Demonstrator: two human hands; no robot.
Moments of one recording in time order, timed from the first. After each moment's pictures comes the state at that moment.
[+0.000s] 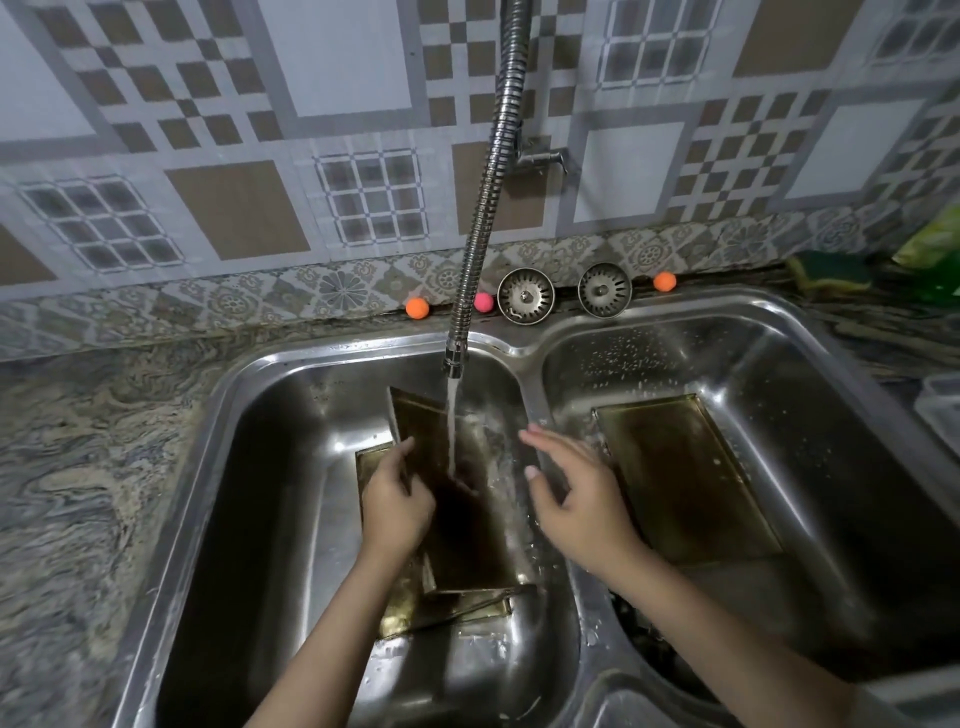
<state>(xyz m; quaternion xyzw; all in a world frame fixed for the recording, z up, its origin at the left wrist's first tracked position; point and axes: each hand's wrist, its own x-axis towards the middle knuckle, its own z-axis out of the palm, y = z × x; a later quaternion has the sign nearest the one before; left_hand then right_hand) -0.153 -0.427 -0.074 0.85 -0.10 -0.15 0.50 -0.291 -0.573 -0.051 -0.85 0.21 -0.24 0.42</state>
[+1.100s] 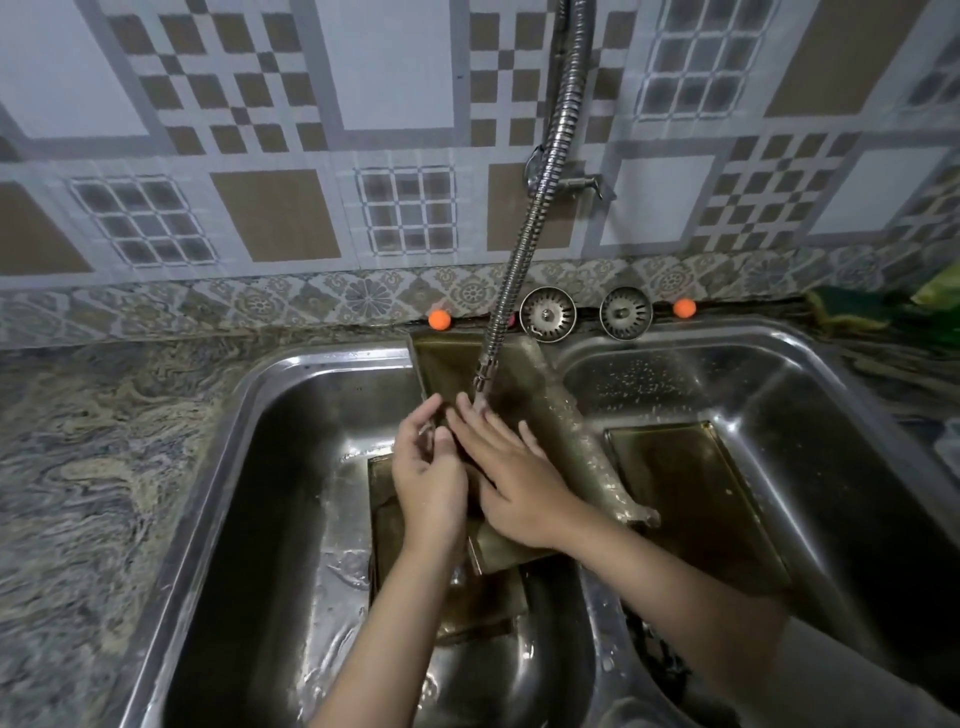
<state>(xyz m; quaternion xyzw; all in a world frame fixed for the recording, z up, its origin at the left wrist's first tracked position) -0.179 -0.461 -0.002 0.67 -0.02 -0.08 0.74 -0.227 -0.552 -0.018 -0.96 0.04 -0.03 0.29</state>
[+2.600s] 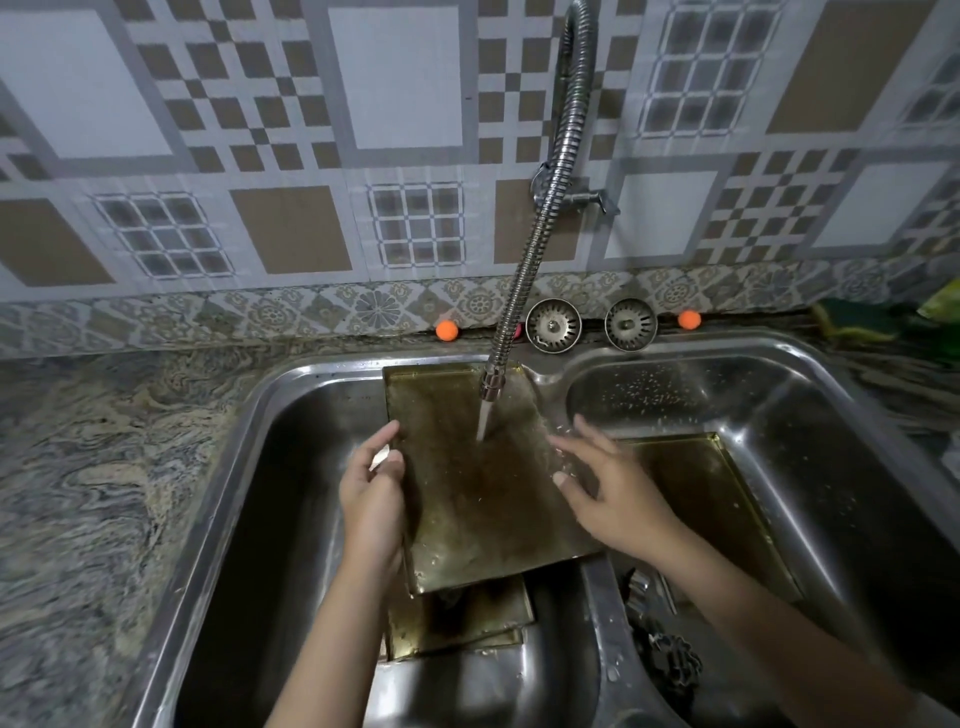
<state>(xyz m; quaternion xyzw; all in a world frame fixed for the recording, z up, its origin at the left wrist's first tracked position) -0.154 -0.416 -0.001 0.66 0.07 -0.14 0.74 -0.277 -0.603 -0.018 -0.91 0.22 -0.06 0.36</state>
